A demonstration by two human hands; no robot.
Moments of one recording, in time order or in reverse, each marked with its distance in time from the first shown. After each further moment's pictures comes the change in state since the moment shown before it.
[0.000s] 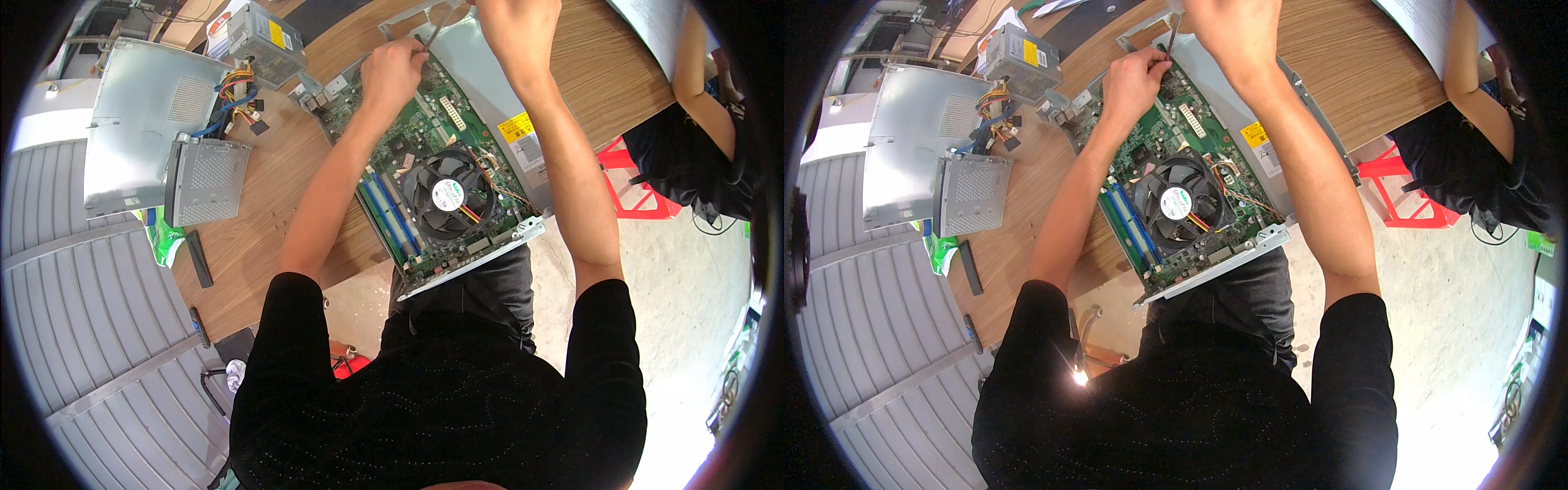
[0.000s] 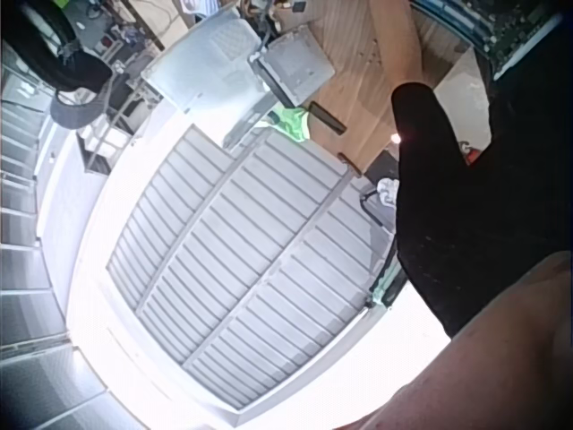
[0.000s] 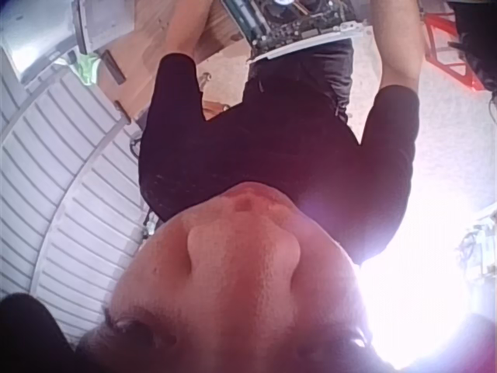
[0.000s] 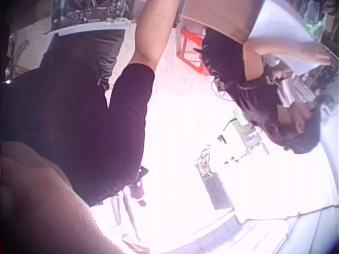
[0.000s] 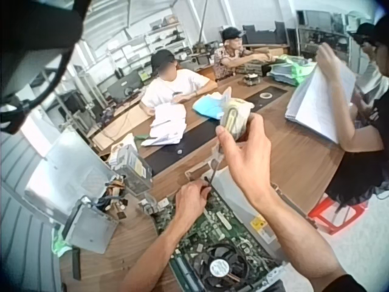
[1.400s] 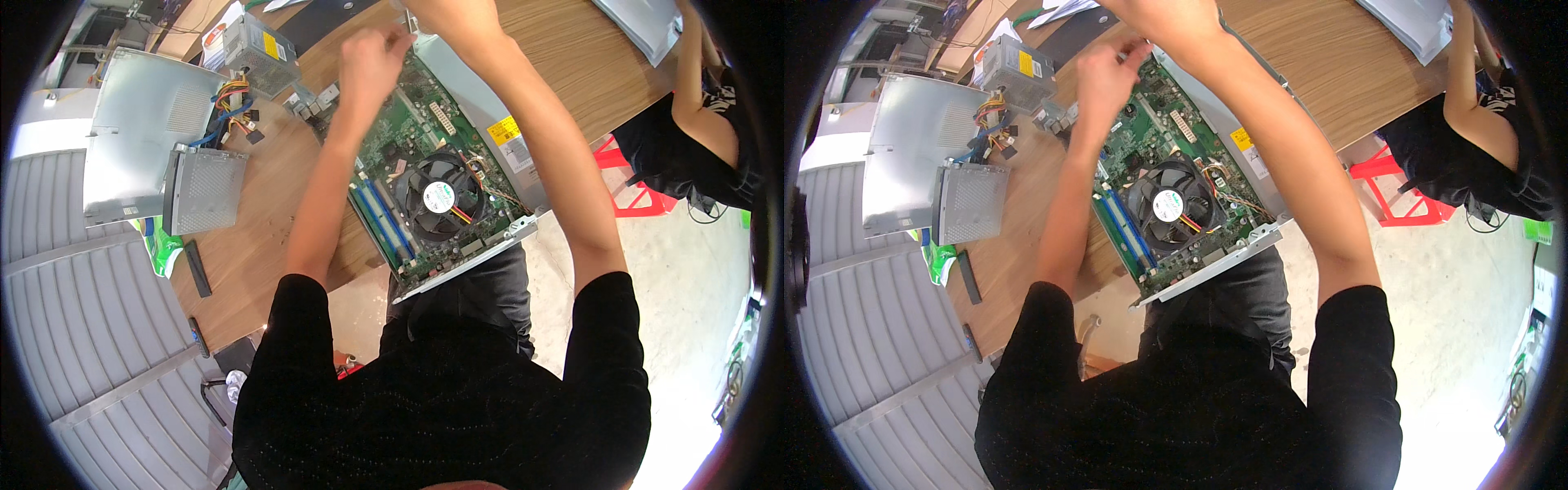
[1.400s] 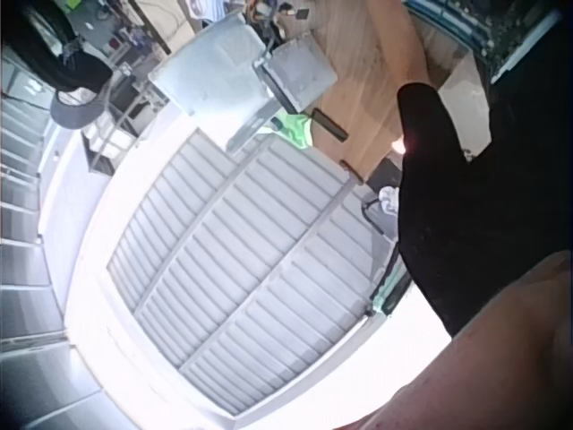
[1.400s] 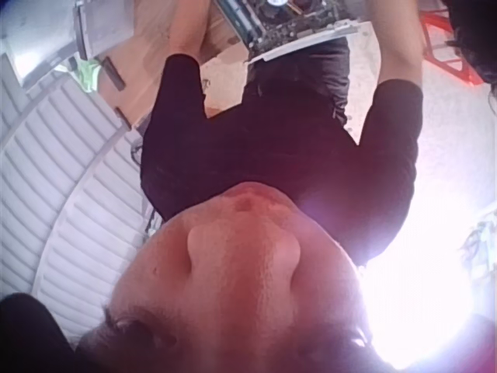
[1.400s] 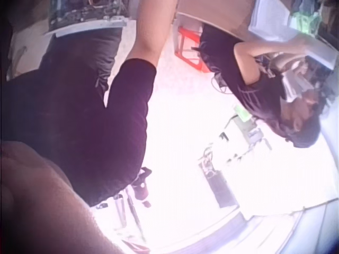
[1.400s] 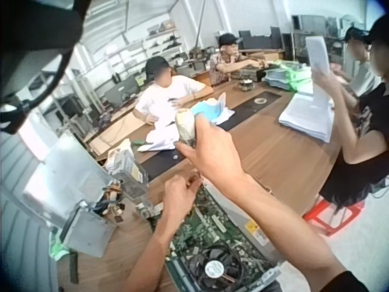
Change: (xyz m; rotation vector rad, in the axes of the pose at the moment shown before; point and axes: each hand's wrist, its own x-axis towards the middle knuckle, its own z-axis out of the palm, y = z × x) left_hand 0.025 0.015 -0.031 -0.112 0.132 0.129; right_hand 0.021 0.000 0.038 -0.330 -0.263 -0.170
